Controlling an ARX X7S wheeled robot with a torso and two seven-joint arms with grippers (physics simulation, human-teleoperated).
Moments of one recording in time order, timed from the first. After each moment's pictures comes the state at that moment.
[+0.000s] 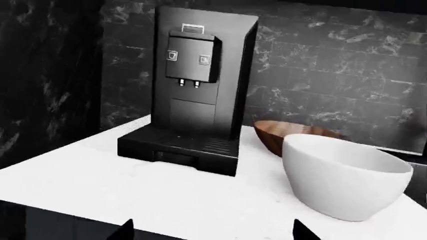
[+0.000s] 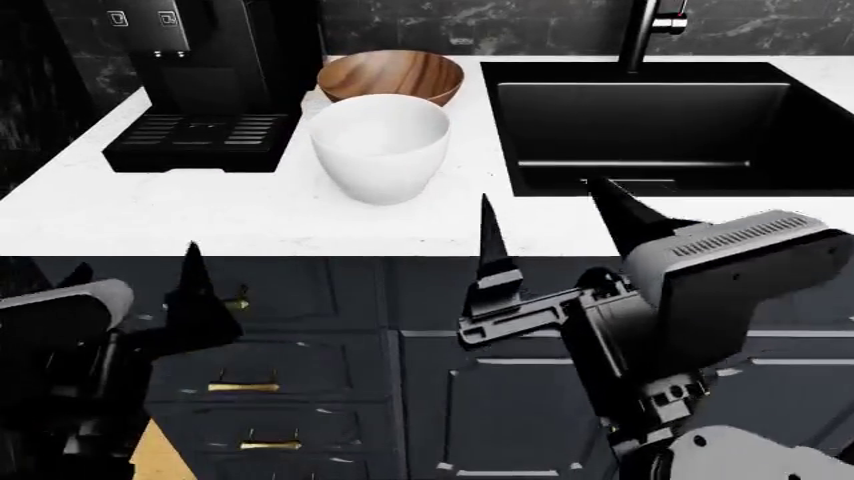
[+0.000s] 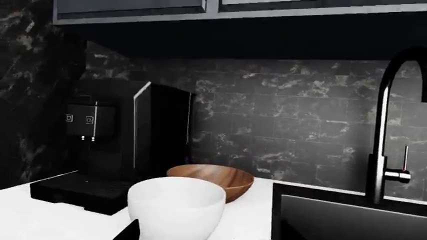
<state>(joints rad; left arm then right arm) -0.10 -0.51 -0.10 0.74 -0.77 -0.57 -0.55 0.70 0.74 -0.70 -0.81 0.91 0.41 0.84</state>
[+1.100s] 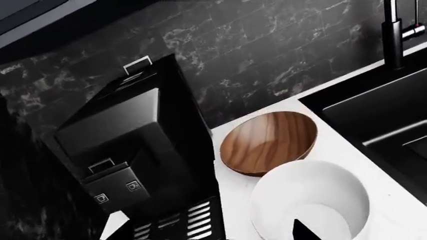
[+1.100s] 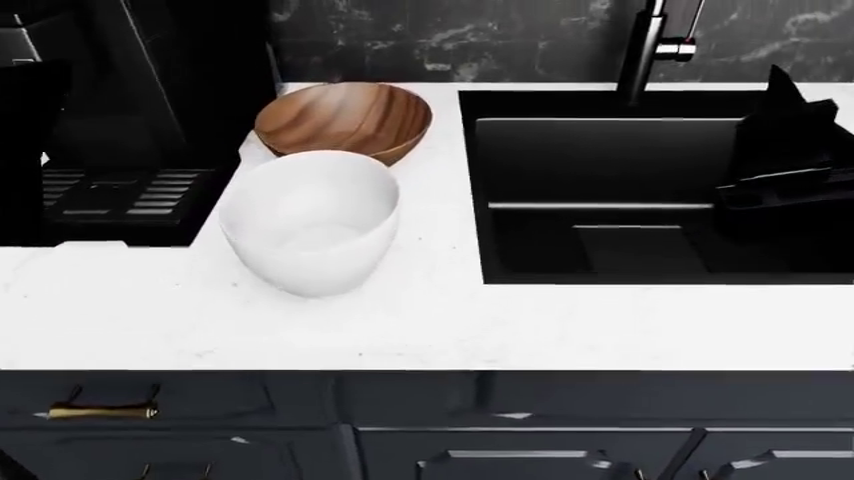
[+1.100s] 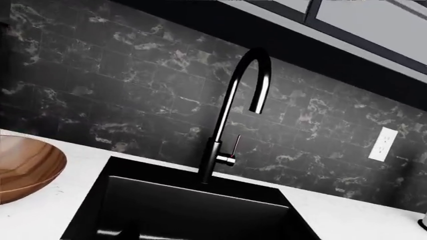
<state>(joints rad) -2.24 -1.07 0.99 0.36 -2.69 -1.22 -1.47 1.97 1.19 -1.04 -0.78 2.20 0.76 1.47</state>
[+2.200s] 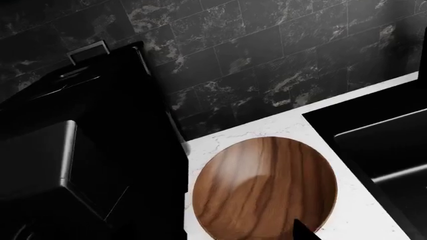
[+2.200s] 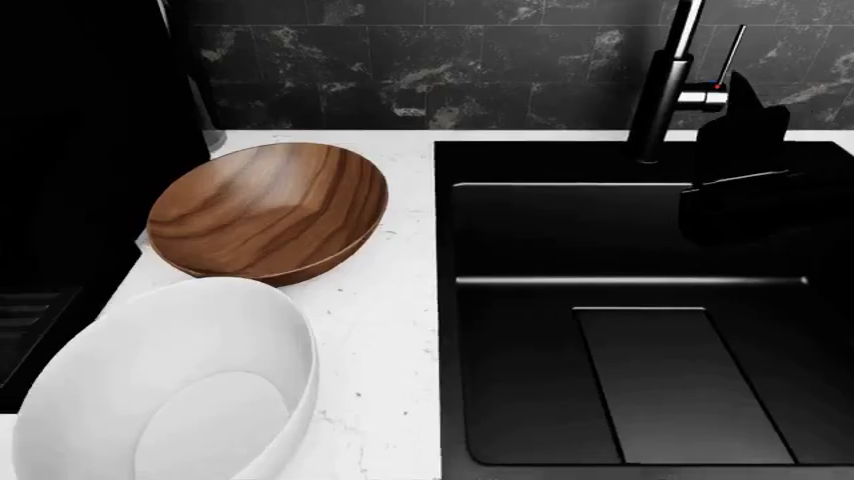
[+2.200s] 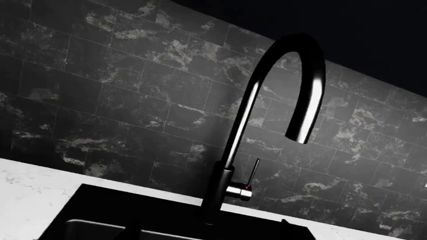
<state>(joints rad) -2.23 -1.17 1.04 0.42 -2.77 -1.13 -1.47 1.96 1.15 -1.07 -0.77 2.17 0.74 1.45</state>
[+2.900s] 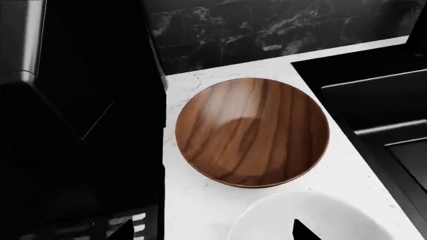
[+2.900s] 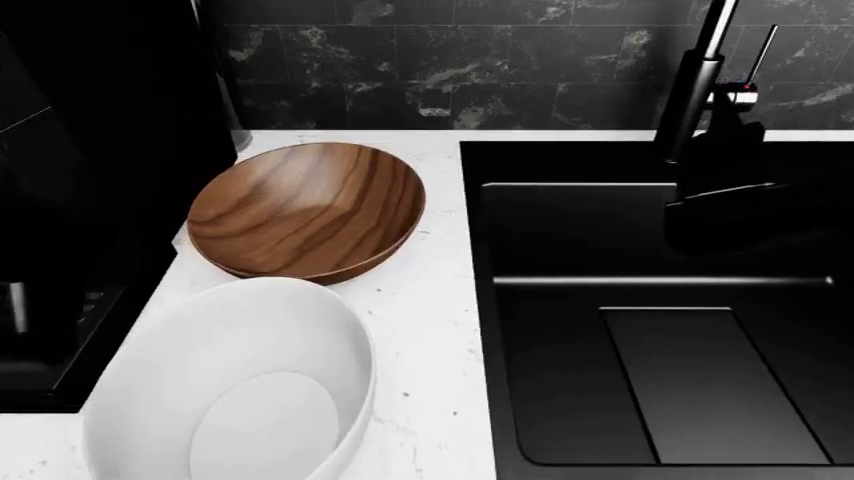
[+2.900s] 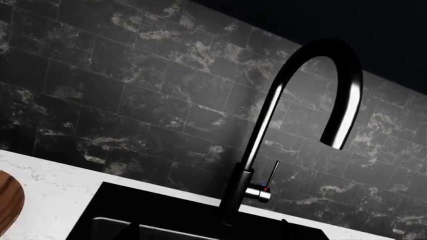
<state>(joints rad) -2.12 -1.27 1.11 0.47 -2.88 -0.98 -1.43 1.93 1.14 -1.08 -0.79 2.13 0.74 1.43</state>
